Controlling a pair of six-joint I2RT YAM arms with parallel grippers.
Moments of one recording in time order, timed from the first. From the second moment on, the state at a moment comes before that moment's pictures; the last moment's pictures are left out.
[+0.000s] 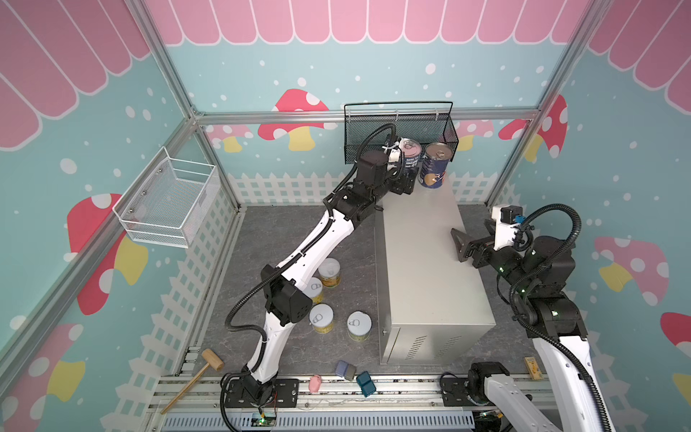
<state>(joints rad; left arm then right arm) -0.67 2.20 2.47 -0.40 -0.10 -0.08 0.04 0.79 1.06 -0.40 -0.31 0.01</state>
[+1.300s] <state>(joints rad) -0.67 1.07 0.94 -0.67 -0.35 -0.48 0.04 0.90 1.10 -0.27 -0.36 -0.03</state>
